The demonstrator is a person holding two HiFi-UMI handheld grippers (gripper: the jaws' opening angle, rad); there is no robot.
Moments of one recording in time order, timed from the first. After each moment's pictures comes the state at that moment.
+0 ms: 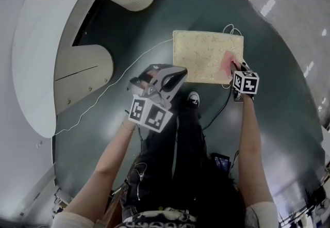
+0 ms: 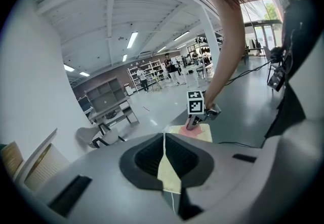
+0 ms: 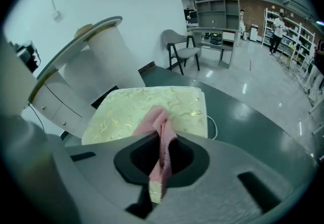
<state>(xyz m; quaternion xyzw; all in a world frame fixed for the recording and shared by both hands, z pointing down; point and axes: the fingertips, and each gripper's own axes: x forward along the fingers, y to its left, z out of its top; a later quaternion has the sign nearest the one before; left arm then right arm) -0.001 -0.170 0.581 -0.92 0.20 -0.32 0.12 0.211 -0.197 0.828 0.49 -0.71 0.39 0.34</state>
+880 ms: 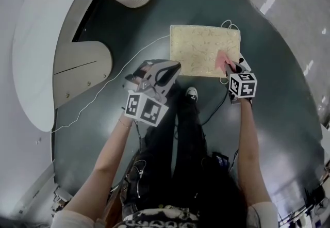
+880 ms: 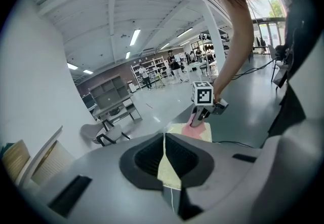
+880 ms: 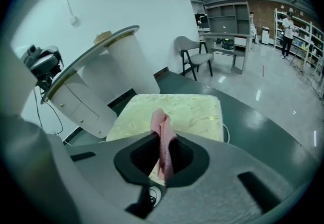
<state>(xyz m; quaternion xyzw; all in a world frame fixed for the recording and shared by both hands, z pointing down) -0.004 -0.161 0.578 -0.91 0.22 -0.34 0.11 0.183 -0.172 0.783 0.44 -0.76 0.37 0.31</state>
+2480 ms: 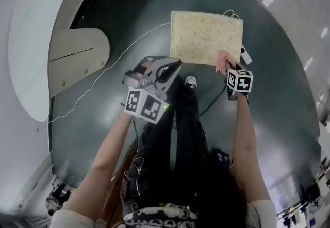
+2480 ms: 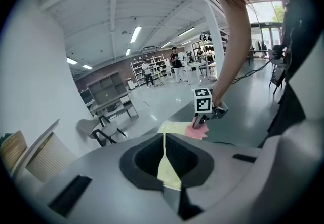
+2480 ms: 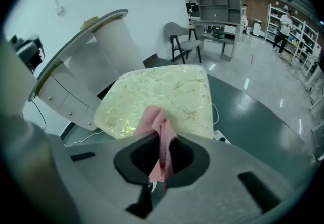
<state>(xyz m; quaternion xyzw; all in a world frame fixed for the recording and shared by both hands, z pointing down) -0.007 -0.123 0.592 -0.91 0.22 -0.34 0.08 0.200 -0.115 0.840 0.46 -0.70 0.41 0.36</state>
